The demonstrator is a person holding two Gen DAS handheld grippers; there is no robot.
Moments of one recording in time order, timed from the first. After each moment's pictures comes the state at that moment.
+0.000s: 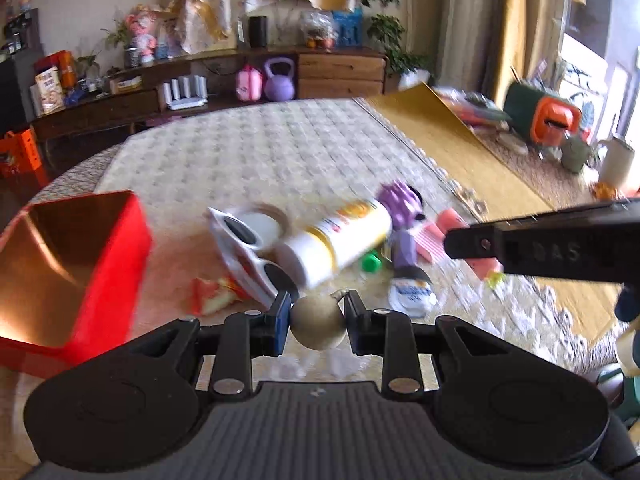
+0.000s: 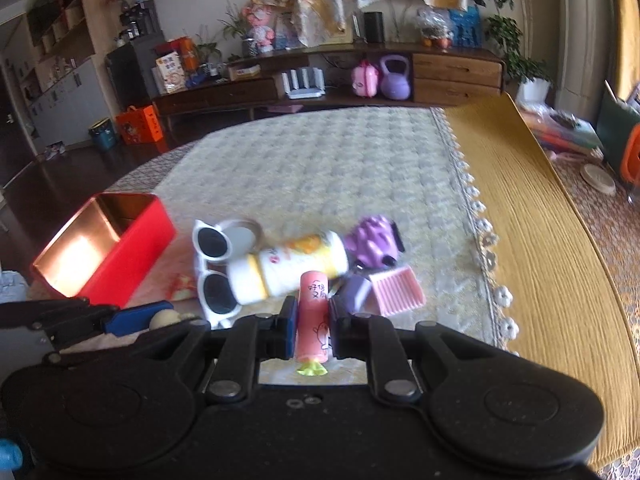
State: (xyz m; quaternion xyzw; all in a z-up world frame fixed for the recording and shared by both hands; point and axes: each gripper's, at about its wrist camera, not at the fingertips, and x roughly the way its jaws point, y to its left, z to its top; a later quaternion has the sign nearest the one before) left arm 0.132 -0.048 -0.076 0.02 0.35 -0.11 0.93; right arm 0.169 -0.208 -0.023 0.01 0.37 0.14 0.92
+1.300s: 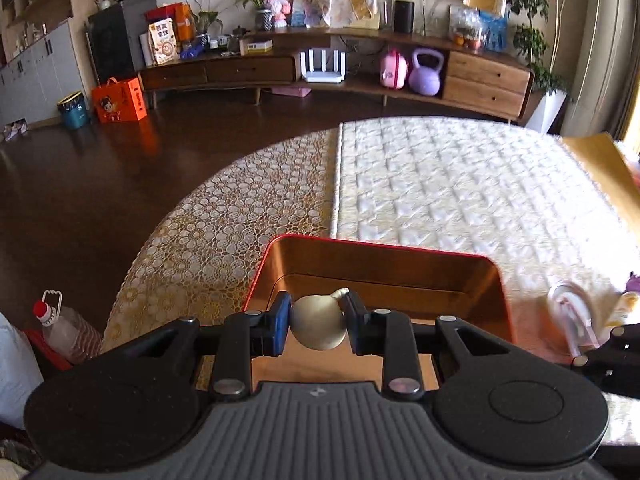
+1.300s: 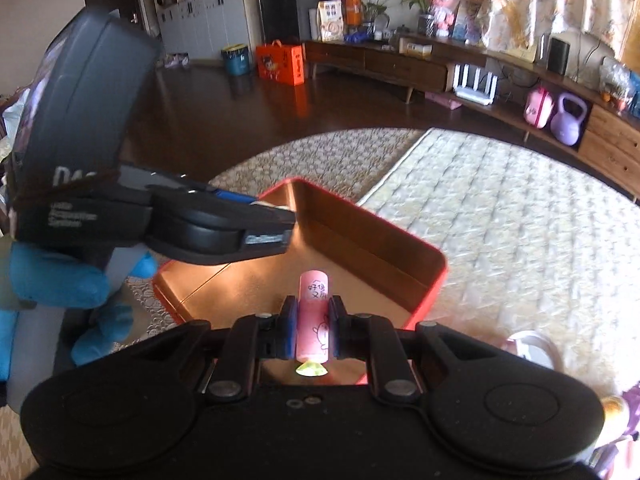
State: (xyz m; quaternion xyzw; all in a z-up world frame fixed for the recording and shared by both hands) left arm 0.254 0.191 -0.060 -0.01 0.40 0.04 0.92; right arm 0.239 0.052 -0.034 -0.10 0.40 0.32 0.85
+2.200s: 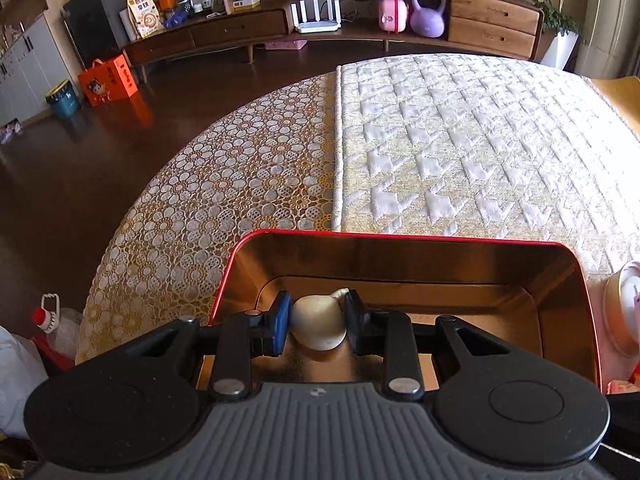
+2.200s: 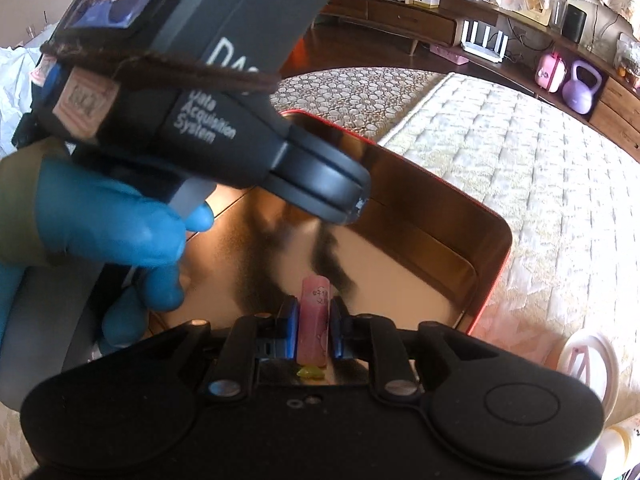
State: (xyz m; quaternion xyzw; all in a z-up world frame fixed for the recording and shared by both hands) left arm 0.319 0.184 -0.110 0.04 0.47 0.05 0.88; right arm 0.254 0.088 -0.089 -0.14 0.45 0.30 0.83
